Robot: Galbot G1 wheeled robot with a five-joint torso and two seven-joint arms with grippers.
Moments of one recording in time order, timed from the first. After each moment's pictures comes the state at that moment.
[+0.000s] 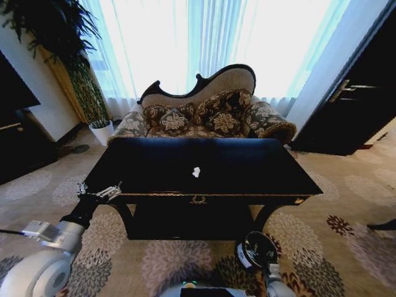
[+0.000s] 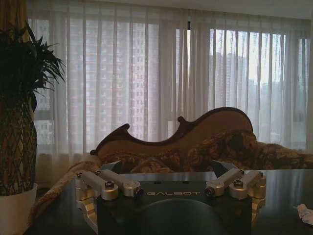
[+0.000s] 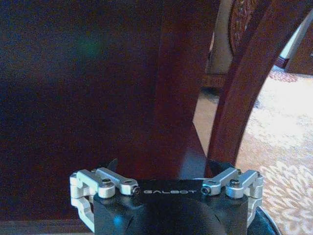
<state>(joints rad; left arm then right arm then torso) 1.81 -1.01 -1.00 -2.41 -0.74 0.07 0.00 -1.48 1.17 0.44 1.22 0.40 0.31 0.04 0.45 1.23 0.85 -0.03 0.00</state>
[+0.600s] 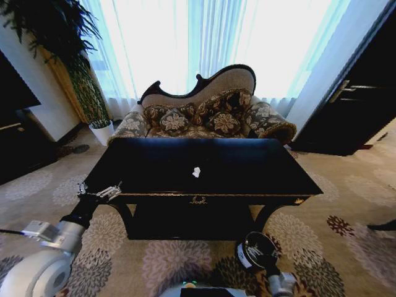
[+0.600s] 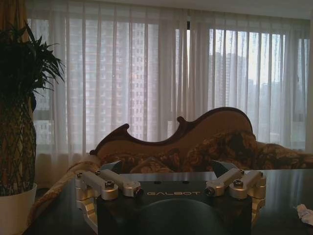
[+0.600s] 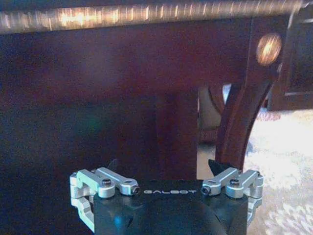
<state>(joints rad) 1.81 -1.01 -1.00 -2.41 -0.74 0.07 0.00 -1.79 1.29 0.62 1.72 0.44 0.35 0.03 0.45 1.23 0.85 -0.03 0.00</state>
